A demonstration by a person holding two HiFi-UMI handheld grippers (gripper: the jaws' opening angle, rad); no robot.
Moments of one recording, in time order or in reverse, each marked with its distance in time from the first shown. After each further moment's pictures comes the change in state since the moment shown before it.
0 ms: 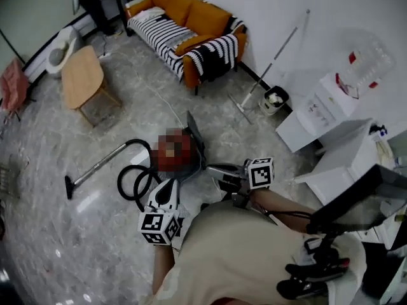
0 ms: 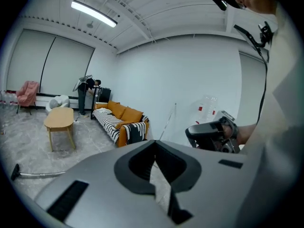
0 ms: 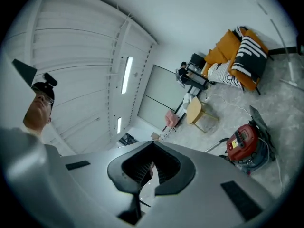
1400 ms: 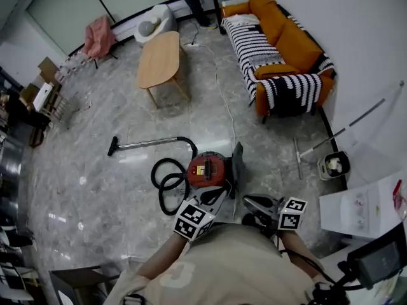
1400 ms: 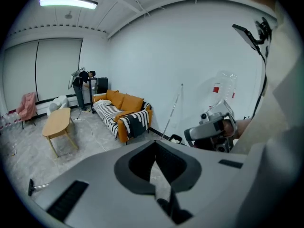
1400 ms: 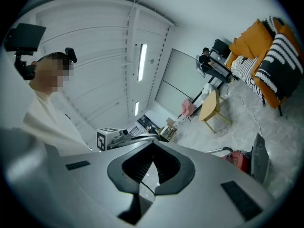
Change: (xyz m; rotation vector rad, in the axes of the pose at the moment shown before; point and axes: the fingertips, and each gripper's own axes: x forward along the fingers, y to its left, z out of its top) left arm 0.245 -0.061 0.048 0.107 0.231 0.065; right arm -0.081 -0.113 0.158 -0.157 0.222 0.221
